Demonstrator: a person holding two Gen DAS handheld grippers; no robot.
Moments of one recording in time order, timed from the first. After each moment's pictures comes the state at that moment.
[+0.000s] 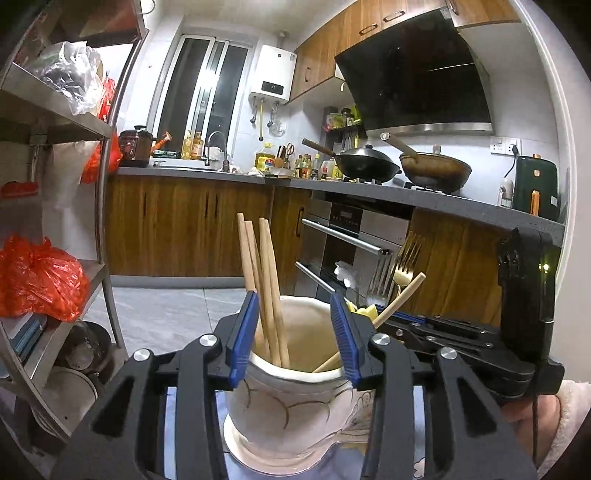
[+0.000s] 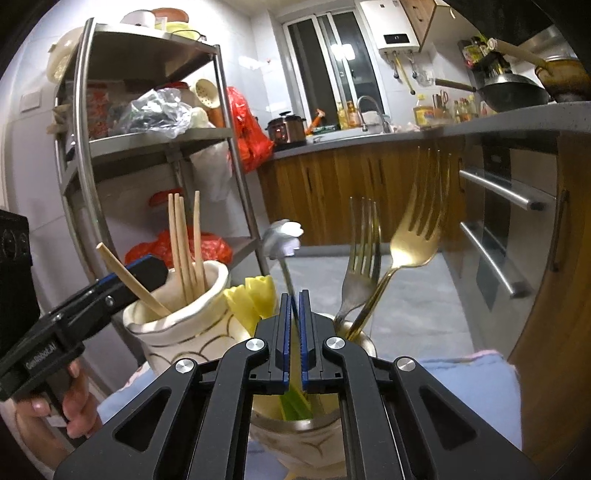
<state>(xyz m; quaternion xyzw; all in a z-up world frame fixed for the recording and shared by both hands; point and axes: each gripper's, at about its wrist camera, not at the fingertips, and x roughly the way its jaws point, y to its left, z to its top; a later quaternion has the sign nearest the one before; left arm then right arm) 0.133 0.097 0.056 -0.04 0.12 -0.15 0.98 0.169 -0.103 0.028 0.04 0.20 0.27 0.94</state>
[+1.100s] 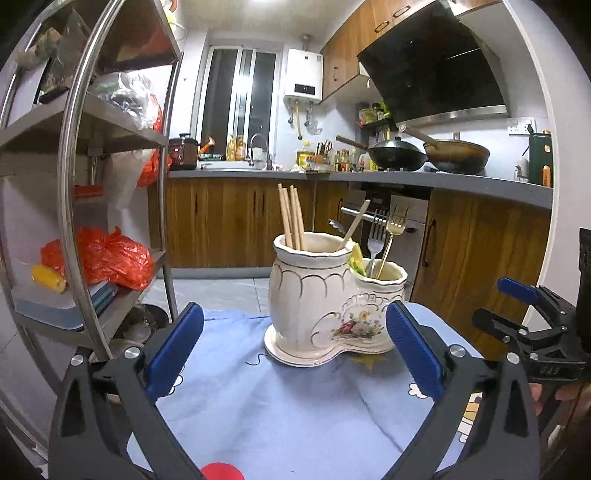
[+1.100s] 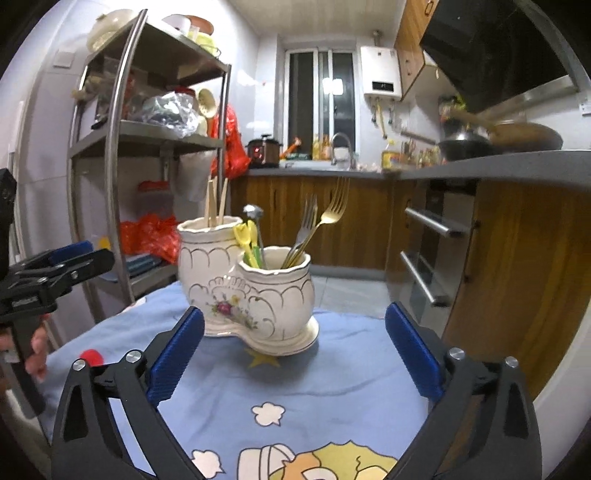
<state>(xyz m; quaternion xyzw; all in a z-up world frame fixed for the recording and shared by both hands) 0.003 0.090 0.040 -0.01 0.12 -0.05 0.99 0.020 -0.148 0.014 -0.05 0.13 0.18 0.97</state>
